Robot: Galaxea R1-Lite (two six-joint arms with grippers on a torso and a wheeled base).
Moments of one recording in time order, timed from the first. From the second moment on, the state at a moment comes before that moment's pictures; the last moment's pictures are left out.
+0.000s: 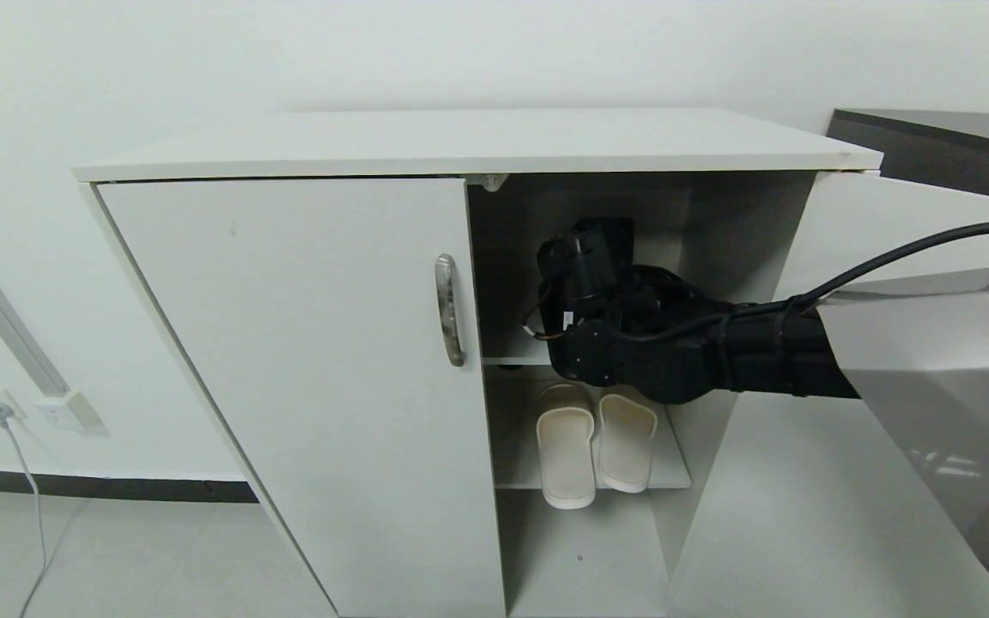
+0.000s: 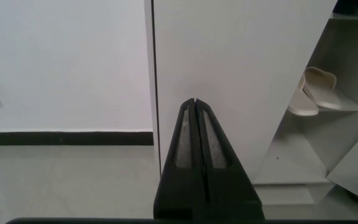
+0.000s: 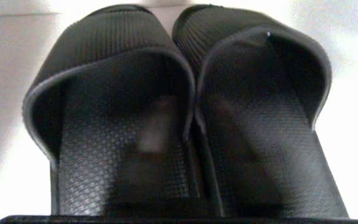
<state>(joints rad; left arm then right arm) 0.00 0.00 0.00 0.00 0.01 -0.02 0.74 2.27 -1.85 -0.08 -0.94 0.28</state>
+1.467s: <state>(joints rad) 0.00 0.00 0.00 0.00 0.01 -0.02 0.90 1.72 -0.69 -0.95 -0.49 0.03</state>
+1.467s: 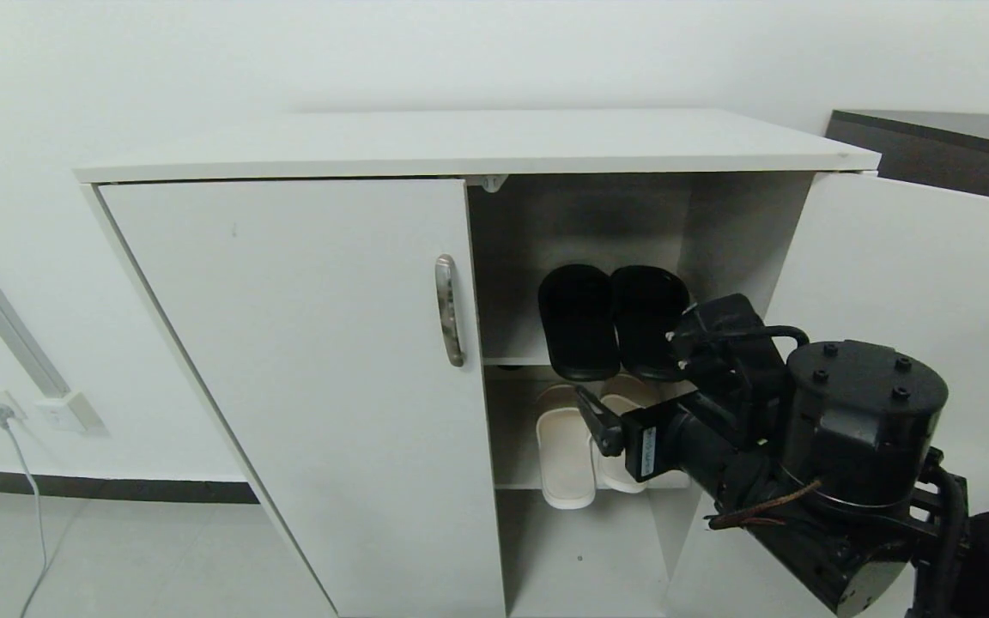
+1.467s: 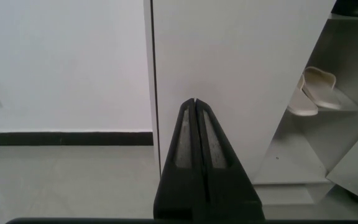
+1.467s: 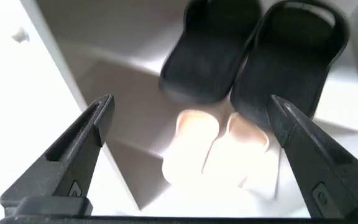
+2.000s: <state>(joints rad) 0.00 0.00 0.00 0.00 0.01 -0.02 0.90 1.72 -0.68 -0.95 -0.49 0.03</state>
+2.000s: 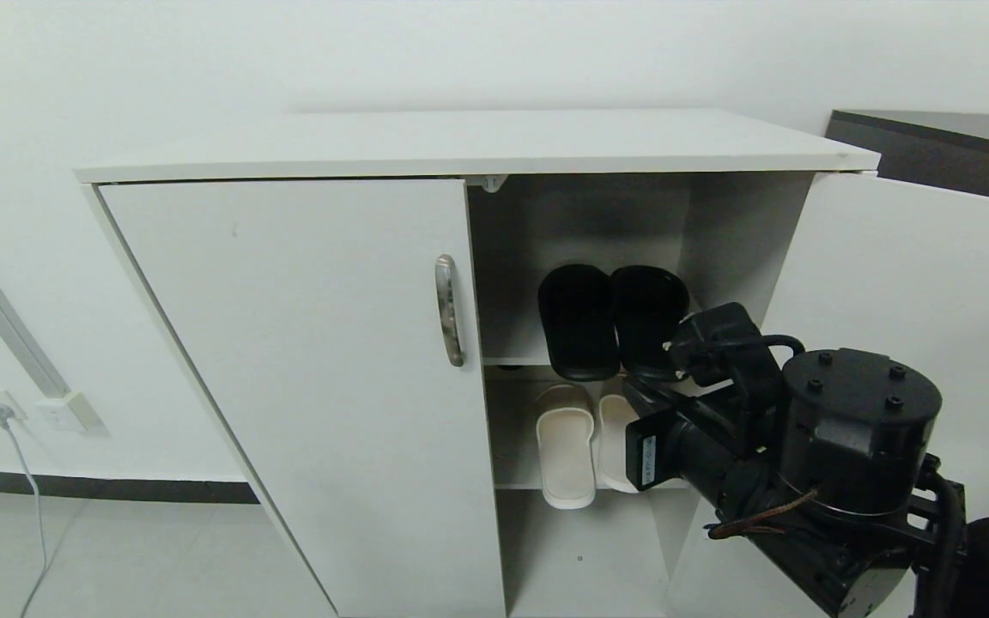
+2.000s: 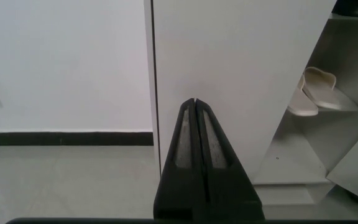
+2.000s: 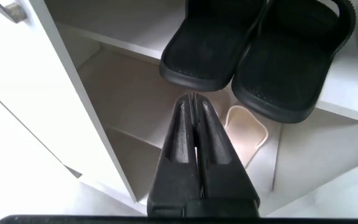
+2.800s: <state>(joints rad) 0.00 0.00 0.00 0.00 0.01 -0.02 0.90 1.74 -0.67 -0.95 -0.49 0.03</state>
